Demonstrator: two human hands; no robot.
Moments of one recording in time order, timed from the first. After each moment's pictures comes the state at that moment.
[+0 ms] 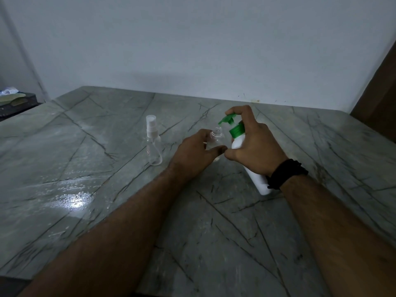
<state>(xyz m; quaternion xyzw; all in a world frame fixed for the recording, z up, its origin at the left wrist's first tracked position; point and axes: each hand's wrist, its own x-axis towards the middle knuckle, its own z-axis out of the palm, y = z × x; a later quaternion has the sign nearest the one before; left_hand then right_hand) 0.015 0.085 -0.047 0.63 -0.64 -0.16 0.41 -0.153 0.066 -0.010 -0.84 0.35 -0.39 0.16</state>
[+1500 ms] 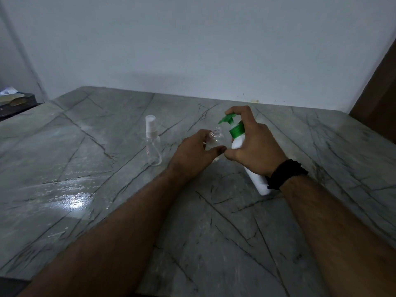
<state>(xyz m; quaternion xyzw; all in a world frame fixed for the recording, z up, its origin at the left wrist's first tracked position) 0.015 0.082 -0.050 0.62 -0.64 -0.16 0.42 -0.154 0.068 -0.009 -0.83 0.36 -0.39 0.16</state>
